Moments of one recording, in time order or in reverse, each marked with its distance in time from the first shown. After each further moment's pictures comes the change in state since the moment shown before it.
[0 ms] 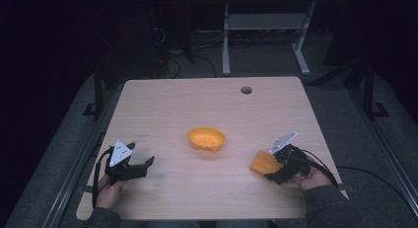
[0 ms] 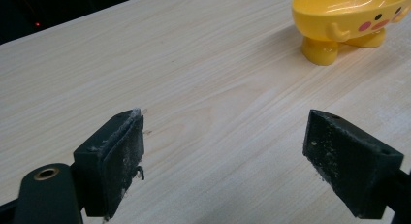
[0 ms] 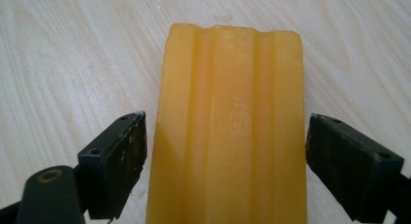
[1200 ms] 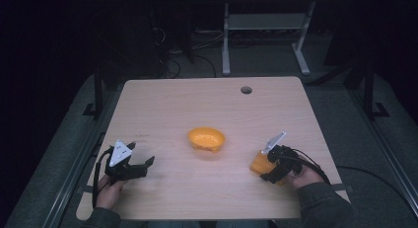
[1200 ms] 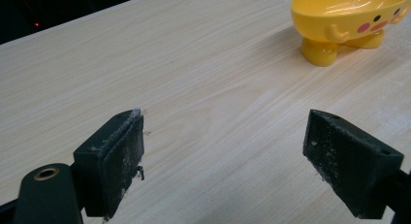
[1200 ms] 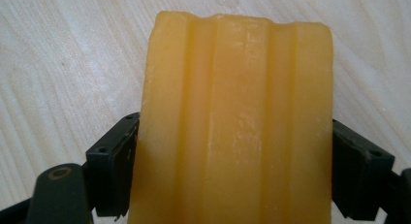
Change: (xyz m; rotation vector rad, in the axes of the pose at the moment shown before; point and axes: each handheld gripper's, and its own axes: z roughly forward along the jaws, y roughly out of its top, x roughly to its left) left arm 0.000 0.000 0.000 -0.004 -0.002 -0.002; right arm -0.001 0.009 0.024 0.080 0.022 -0.001
